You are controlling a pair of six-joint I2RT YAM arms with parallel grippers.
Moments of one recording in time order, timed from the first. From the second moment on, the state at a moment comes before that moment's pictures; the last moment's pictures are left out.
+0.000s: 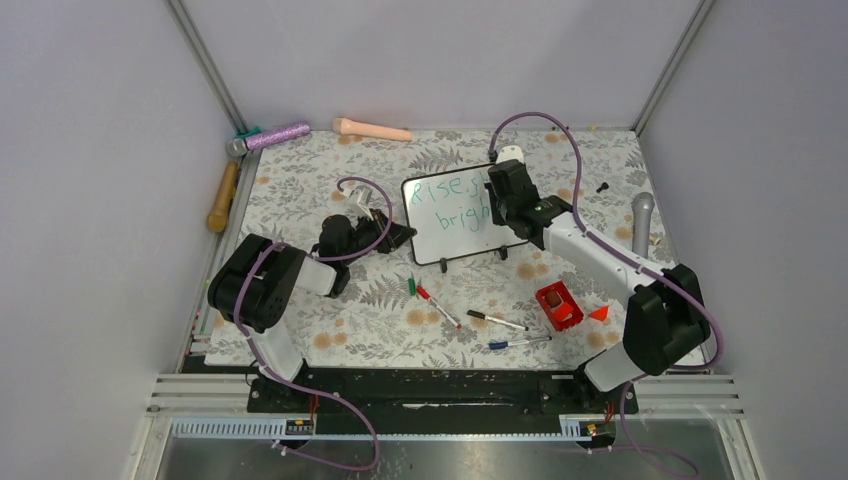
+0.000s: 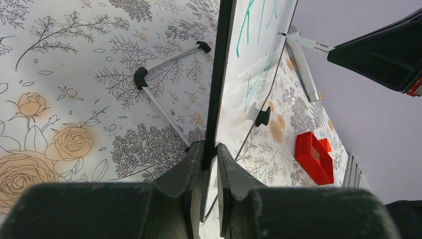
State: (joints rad) left arm -0.35 1.76 0.54 1.07 0.49 -0.68; right arm 0.55 1.53 1.17 -0.39 0.38 0.19
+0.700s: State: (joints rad) left arm -0.35 1.76 0.54 1.07 0.49 -0.68; right arm 0.55 1.49 1.08 -0.39 0.33 0.22
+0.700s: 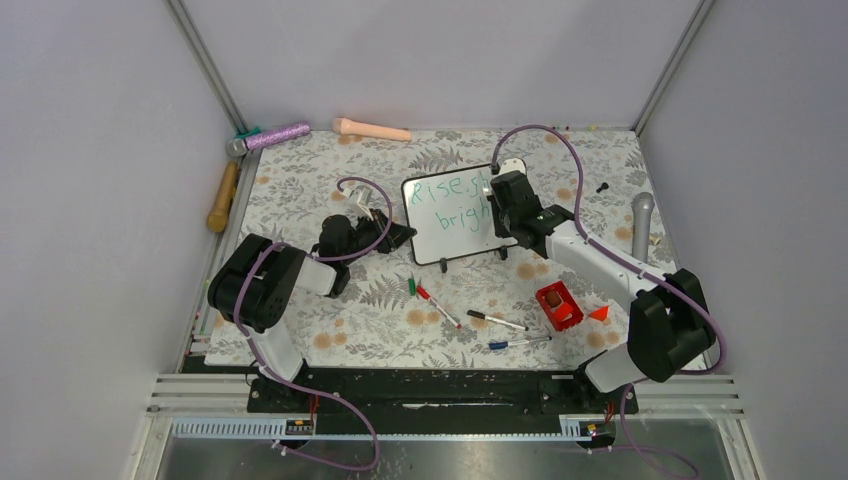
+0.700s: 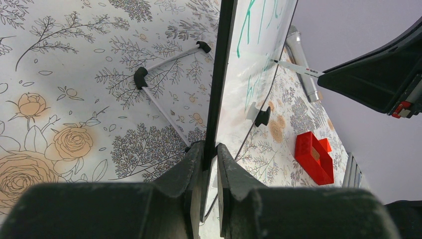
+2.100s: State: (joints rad) left arm -0.35 1.76 0.54 1.07 0.49 -0.68; right arm 0.53 1.50 1.09 -0.43 0.38 0.22
